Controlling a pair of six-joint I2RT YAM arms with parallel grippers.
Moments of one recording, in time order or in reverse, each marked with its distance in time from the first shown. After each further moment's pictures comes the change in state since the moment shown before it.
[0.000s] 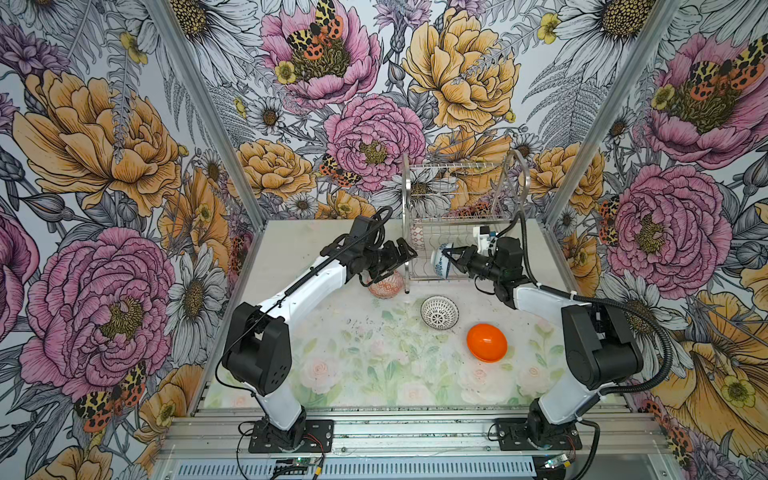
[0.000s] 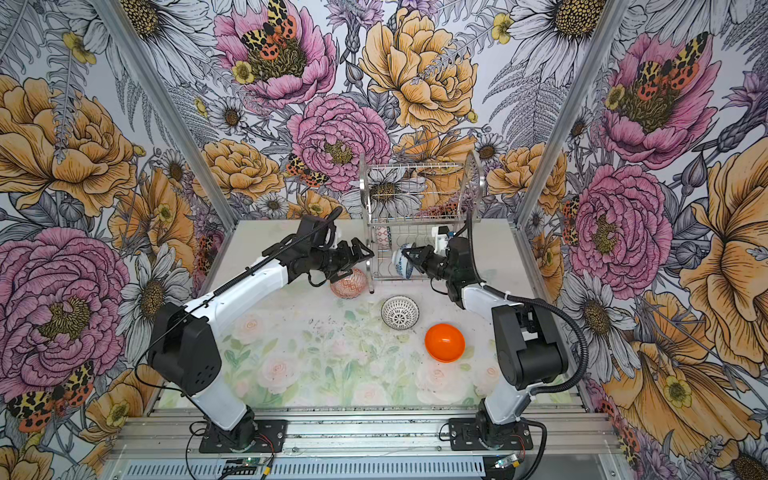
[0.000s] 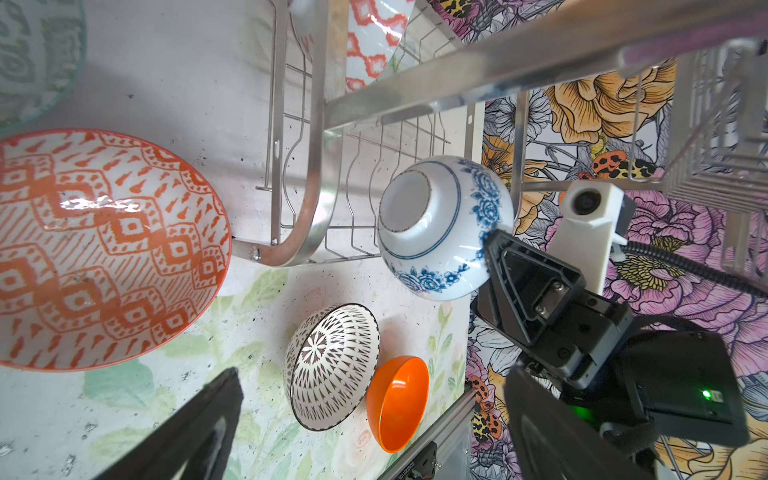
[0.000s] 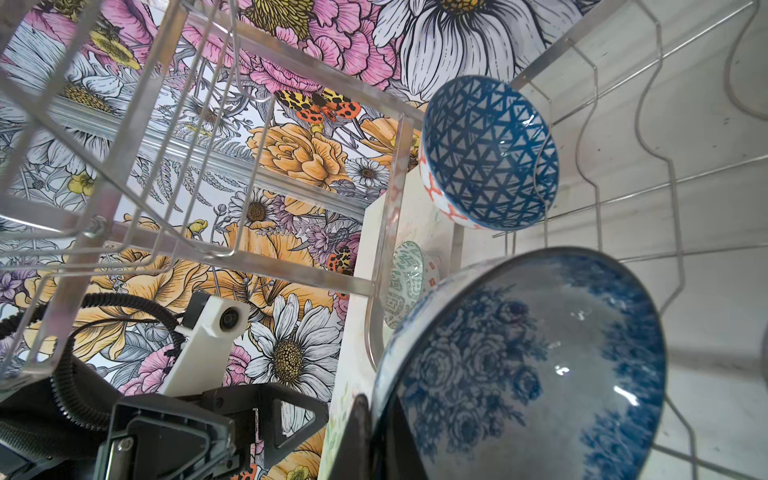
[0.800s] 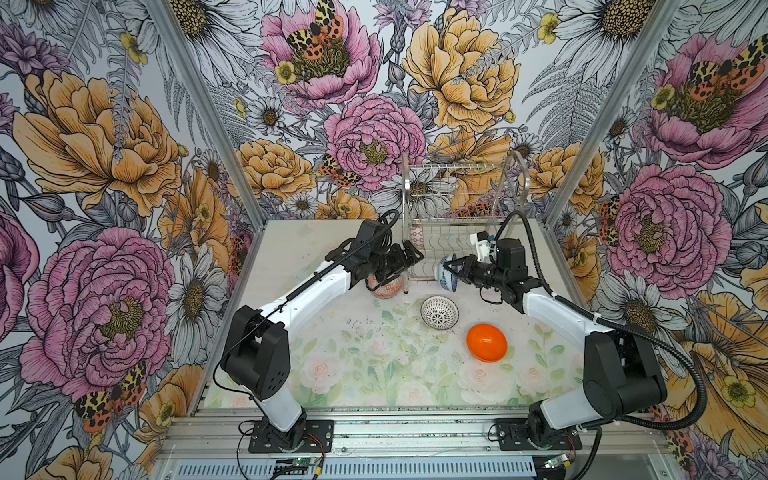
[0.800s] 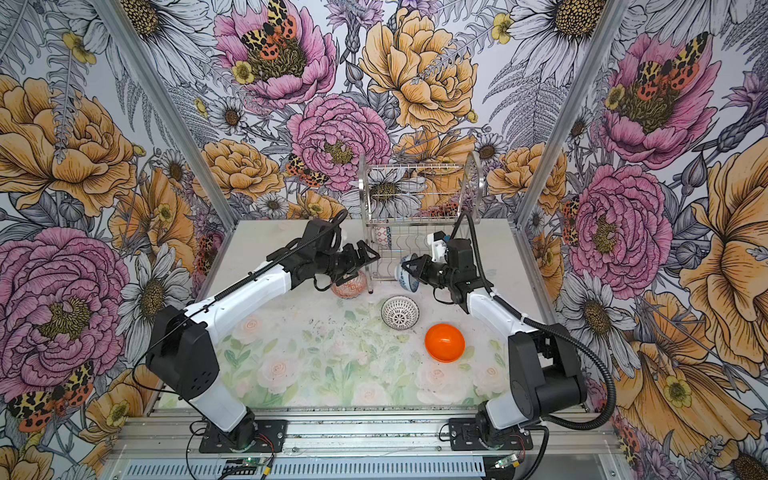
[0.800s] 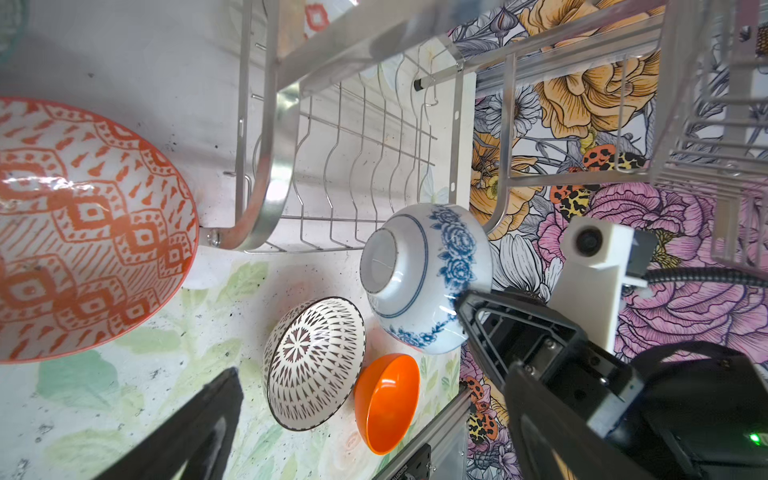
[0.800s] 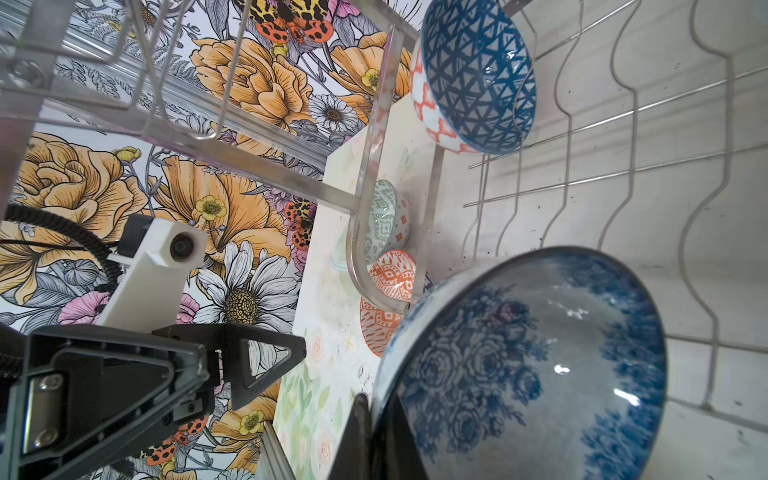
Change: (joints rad) left arm -0.051 -0.023 -0.018 0.046 -0.041 -0.040; right arm 0.040 -0.174 0.002 -0.383 0.029 -0.238
